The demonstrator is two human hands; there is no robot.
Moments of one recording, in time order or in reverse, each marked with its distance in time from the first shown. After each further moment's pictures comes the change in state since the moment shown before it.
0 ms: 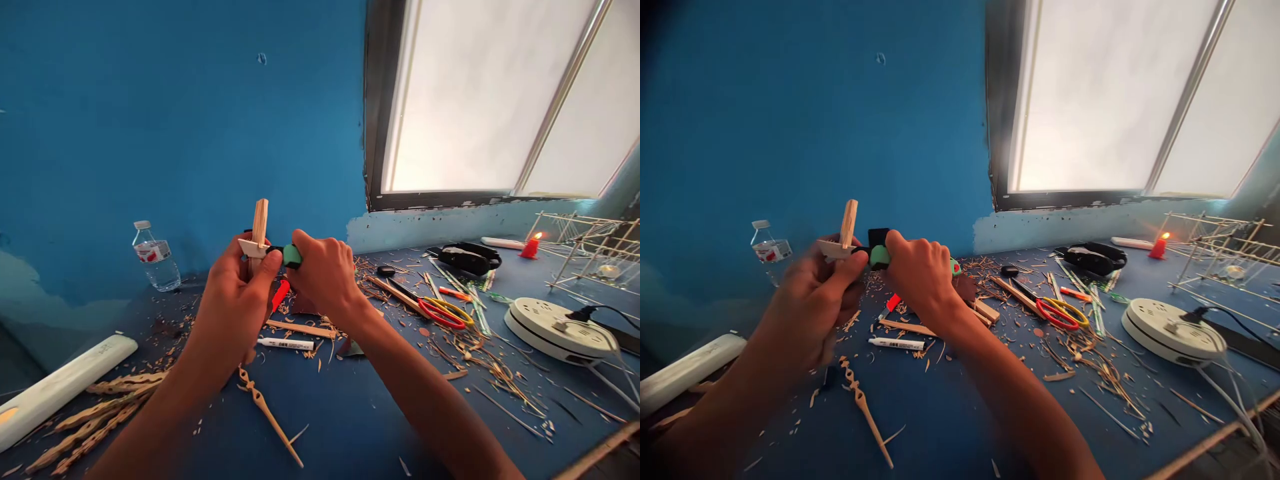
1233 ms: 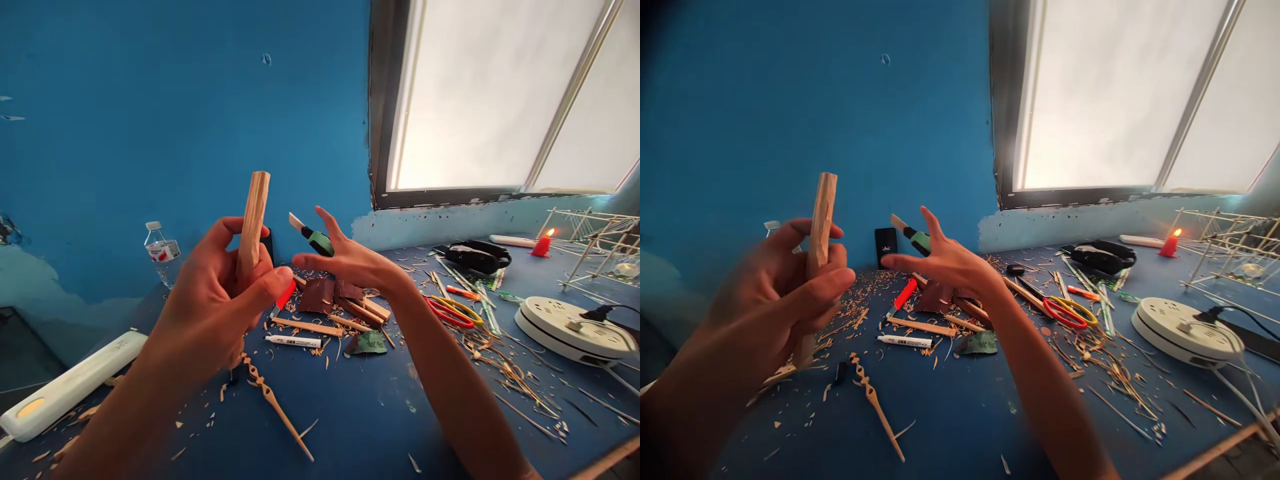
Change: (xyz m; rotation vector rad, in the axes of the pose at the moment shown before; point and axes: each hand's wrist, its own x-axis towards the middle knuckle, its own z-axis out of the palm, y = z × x) left_hand -0.021 0.031 -0.015 0.220 -0.057 0.185; right_hand 0.008 0.047 -0.026 0.528 -0.392 0.046
